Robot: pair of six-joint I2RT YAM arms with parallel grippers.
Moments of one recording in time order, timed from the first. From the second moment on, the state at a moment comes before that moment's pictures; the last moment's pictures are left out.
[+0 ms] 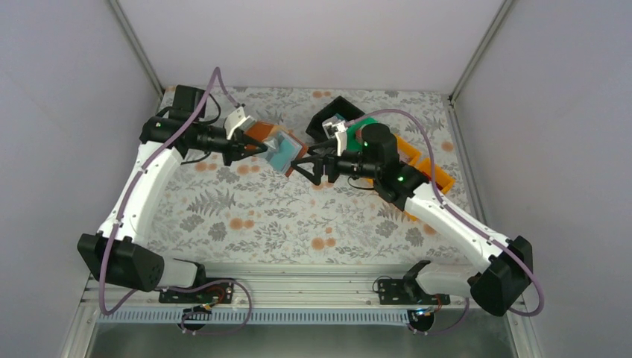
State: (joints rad) left arm -0.18 1.36 1.46 -1.03 0.94 0.61; right arm 0.68 1.22 1.07 -0.12 -0.60 0.42
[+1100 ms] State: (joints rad) left arm -0.14 1.32 1.49 -0.95 0.95 0.52; right arm 0.73 1.33 1.19 -0.20 -0.39 0.52
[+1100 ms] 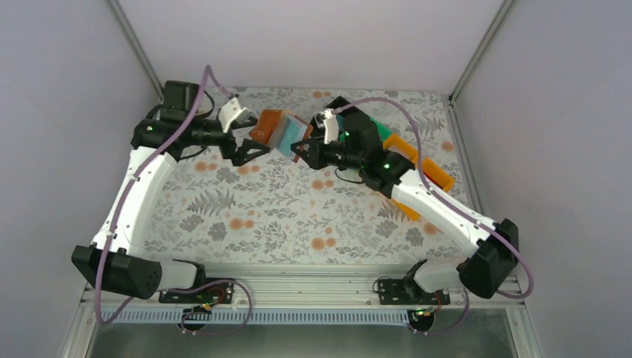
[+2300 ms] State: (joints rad) left arm -0.16 1.33 1.54 -1.12 0.91 0.75; right arm 0.81 1.35 1.31 -0.40 -0.51 0.26
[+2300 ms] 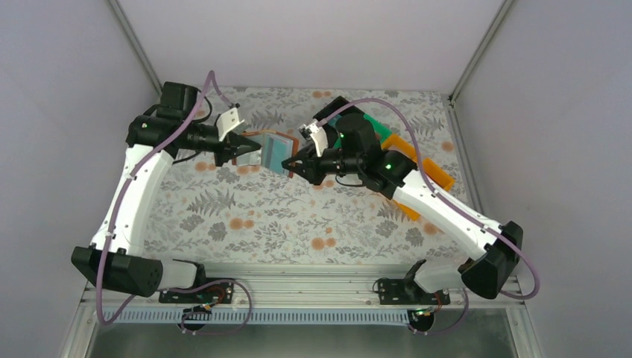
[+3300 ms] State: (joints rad) left arm -0.16 1.33 1.59 -1.05 0.95 0.45; right arm 0.82 1.24 1.16 -0.19 -0.57 0.18
